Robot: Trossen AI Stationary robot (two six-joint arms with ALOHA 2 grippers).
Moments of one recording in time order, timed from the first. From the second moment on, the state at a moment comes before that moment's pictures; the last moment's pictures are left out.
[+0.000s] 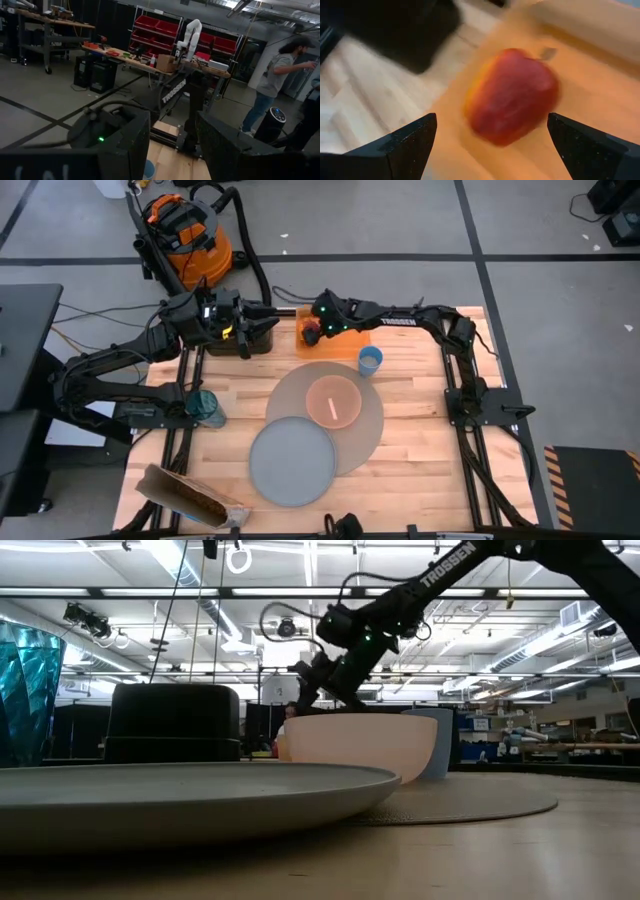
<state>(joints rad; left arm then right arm) 0.34 0.96 1.00 0.03 0.07 -0.27 -0.46 2.06 1.56 -0.33 -0.05 0.50</state>
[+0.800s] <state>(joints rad) 0.34 0.96 1.00 0.04 0.07 -0.29 -0.44 2.13 1.57 -0.26 0.15 0.63</state>
